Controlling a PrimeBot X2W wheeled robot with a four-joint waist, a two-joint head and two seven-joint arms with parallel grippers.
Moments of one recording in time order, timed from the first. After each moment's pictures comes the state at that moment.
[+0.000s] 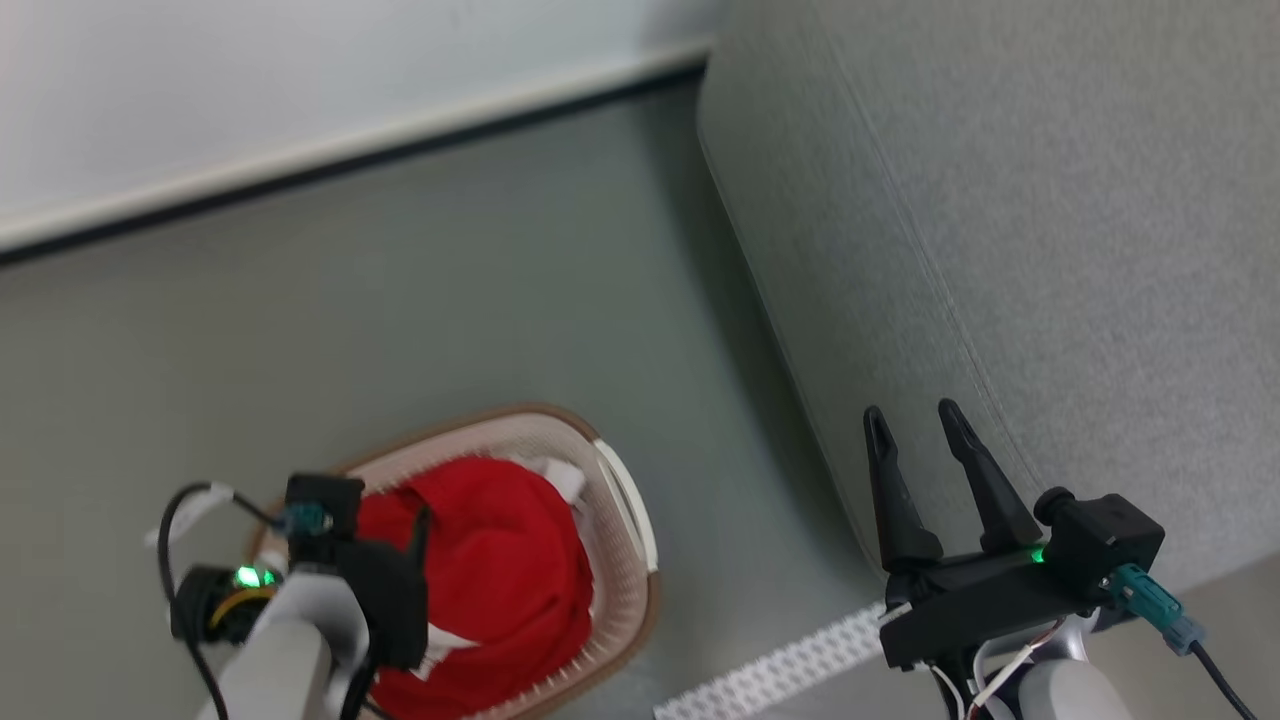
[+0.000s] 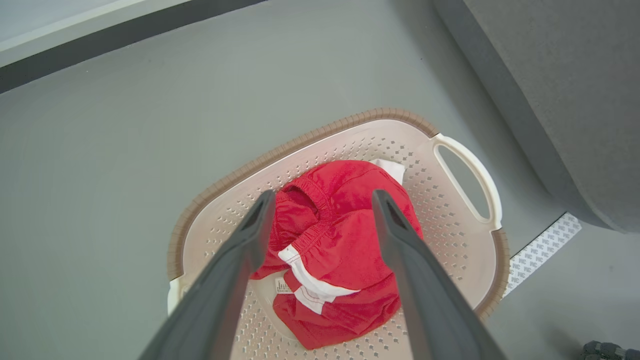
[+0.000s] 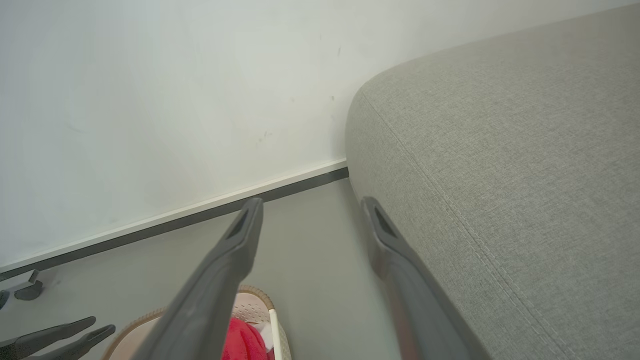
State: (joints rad) left arm -0.56 0.12 -0.25 0.67 -0.17 0.03 0.10; right arm -0.16 -0.05 0.25 -0.04 0.23 0.13 -0.08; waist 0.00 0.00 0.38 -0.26
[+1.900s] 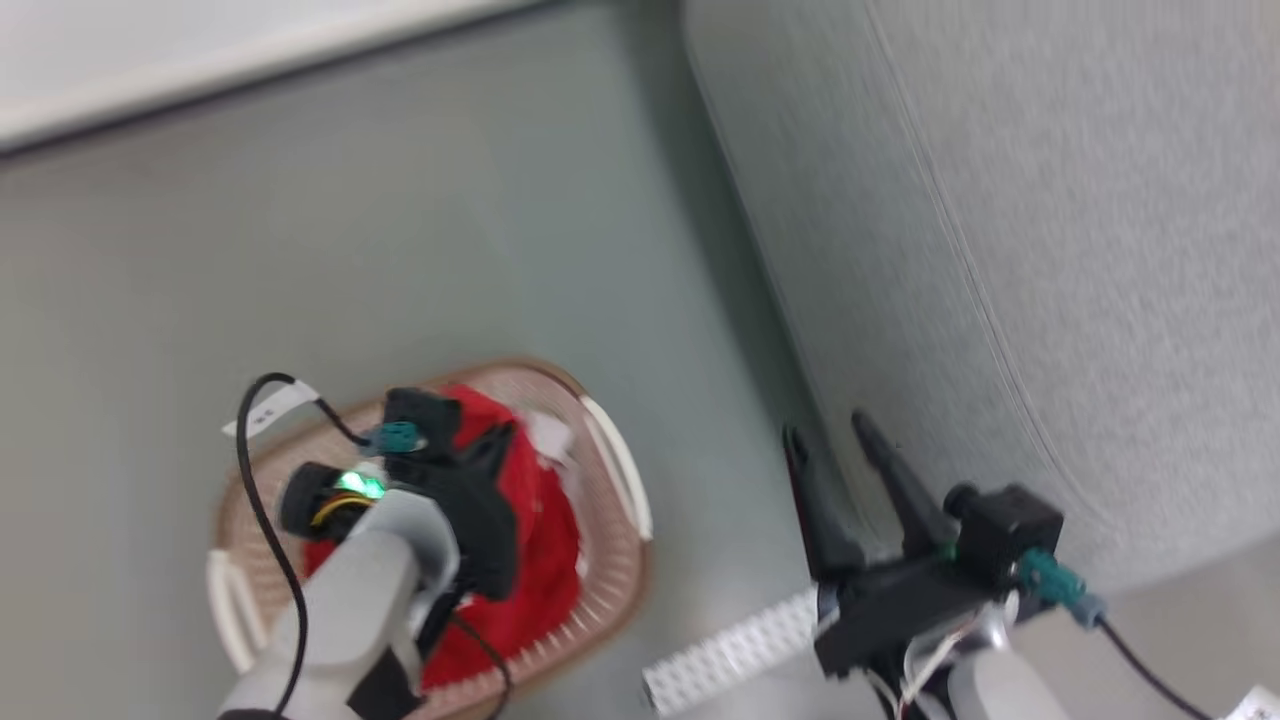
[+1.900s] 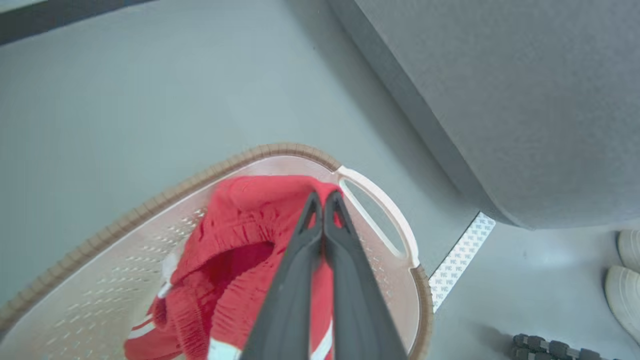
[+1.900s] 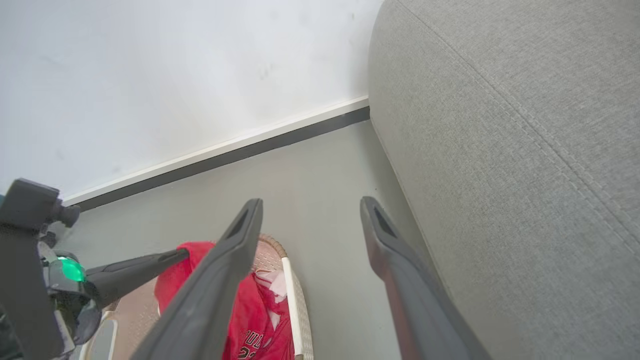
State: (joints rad) left arm -0.83 0.05 -0.56 0.95 -0.39 -0.08 -0.07; right arm -0.25 -0.05 0.36 0.13 0.27 0.13 -0.13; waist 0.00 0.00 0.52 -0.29
